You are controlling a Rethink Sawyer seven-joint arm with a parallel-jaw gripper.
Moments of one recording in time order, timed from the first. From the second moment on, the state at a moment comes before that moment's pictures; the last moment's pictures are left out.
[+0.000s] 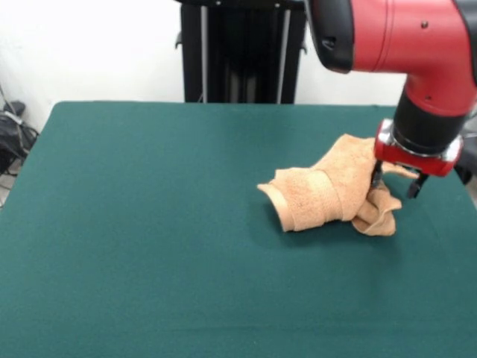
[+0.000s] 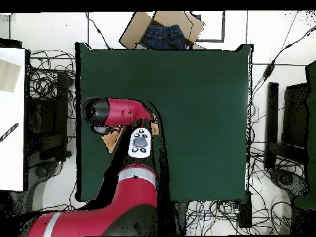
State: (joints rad) arm 0.10 -0.39 -0.05 1.41 0.14 0.75 2.05
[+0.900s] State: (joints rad) arm 0.04 -0.36 -0.05 1.42 0.18 0.77 2.05
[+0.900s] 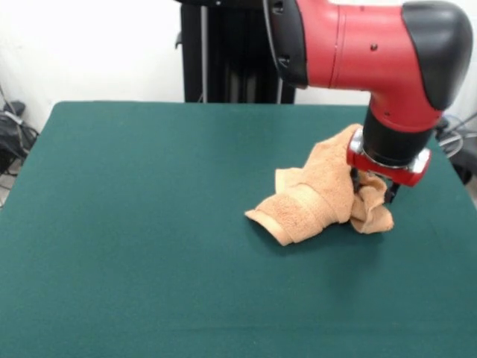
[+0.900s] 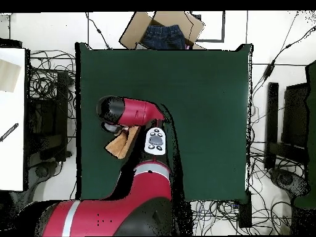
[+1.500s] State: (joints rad) arm 0.04 -0.36 -0.04 1.42 0.18 0.80 2.05
